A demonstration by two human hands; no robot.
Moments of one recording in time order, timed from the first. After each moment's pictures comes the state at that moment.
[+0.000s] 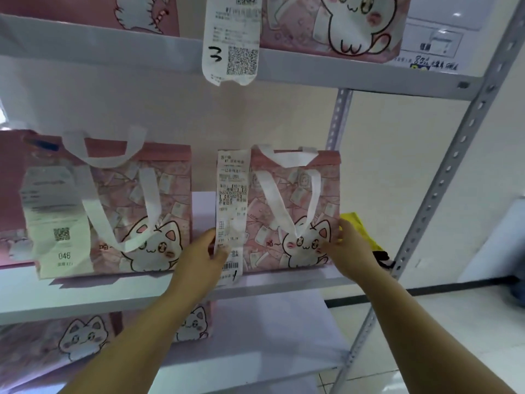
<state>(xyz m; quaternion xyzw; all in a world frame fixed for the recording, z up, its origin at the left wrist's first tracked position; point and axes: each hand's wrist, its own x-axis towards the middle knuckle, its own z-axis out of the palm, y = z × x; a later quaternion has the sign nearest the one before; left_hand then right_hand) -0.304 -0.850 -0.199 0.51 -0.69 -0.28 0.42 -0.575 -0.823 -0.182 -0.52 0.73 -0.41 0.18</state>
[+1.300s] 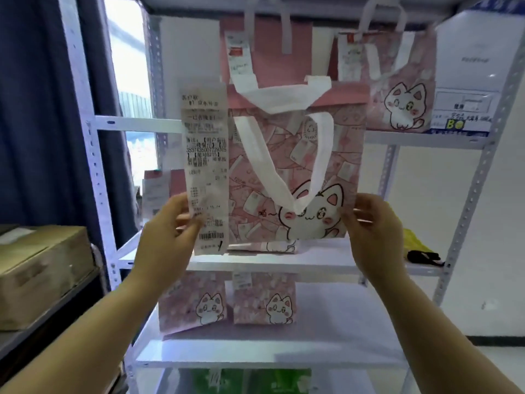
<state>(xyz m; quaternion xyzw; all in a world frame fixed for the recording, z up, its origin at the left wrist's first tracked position) -0.026 -0.625 -0.089 0.41 -0.67 -0.13 0.61 -0.321 -0.623 -0.085 -0.60 0.46 -0.66 -0.01</state>
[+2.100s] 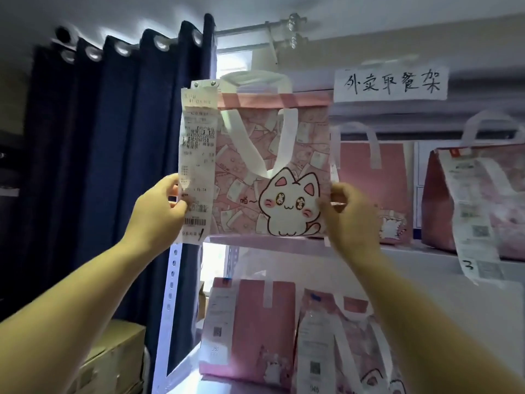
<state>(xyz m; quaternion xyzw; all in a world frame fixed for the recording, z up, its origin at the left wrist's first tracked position) 0.125 -0.708 0.098 0.51 -0.58 0.13 0.62 -0.150 -0.771 0.107 -0.68 0.28 -0.67 -0.03</state>
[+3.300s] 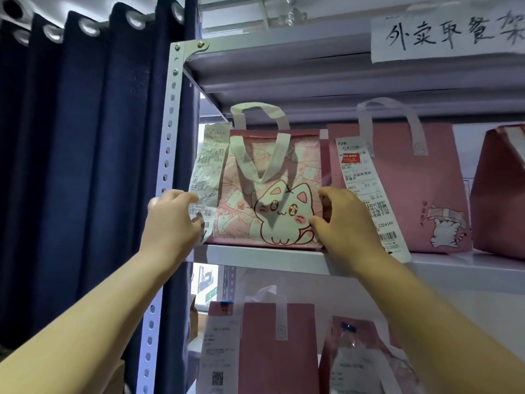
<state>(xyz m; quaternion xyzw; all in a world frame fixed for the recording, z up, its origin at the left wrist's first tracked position) 0.158 -0.858 0.103 0.60 -0.55 0.24 0.54 -0.098 -0.883 0.115 -0.71 0.41 -0.55 -0.15</state>
